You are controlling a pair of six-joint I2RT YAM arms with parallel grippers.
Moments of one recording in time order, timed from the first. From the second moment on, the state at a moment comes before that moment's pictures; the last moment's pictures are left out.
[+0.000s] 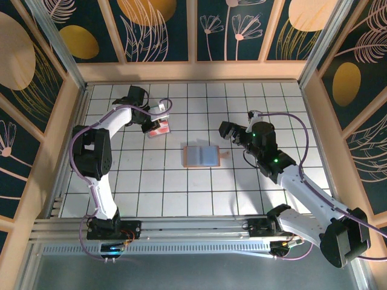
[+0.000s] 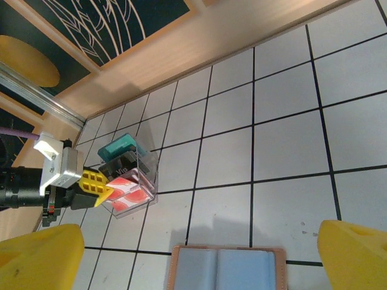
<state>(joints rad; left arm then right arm) -0.19 1.97 1.47 -0.64 0.39 0.97 0.50 1.00 0.68 -0.03 0.01 0.64</state>
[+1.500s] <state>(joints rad) -0.21 1.82 1.60 -0.77 0.31 0.73 0.50 0.97 0.68 -0.04 0.06 0.65</state>
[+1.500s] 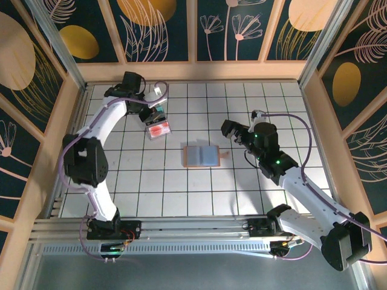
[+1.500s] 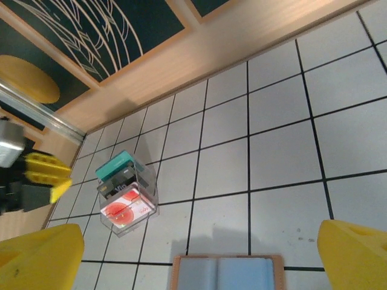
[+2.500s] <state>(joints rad) -0.21 0.94 0.58 0.11 -0.38 -0.18 0.44 0.89 0.66 -0.23 0.31 0.68</state>
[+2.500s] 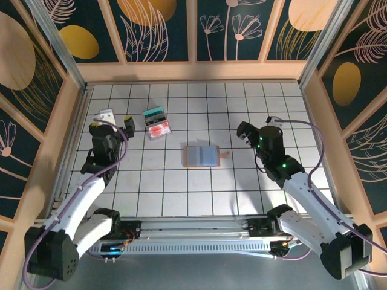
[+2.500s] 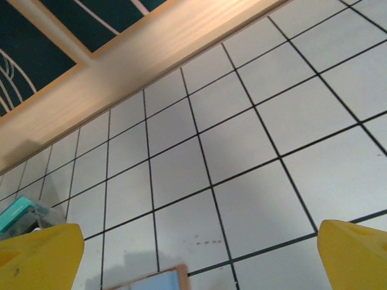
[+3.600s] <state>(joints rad) -0.14 1.26 0.30 0.71 -0.50 -0.05 0.25 0.79 0.18 0.47 0.50 0.20</state>
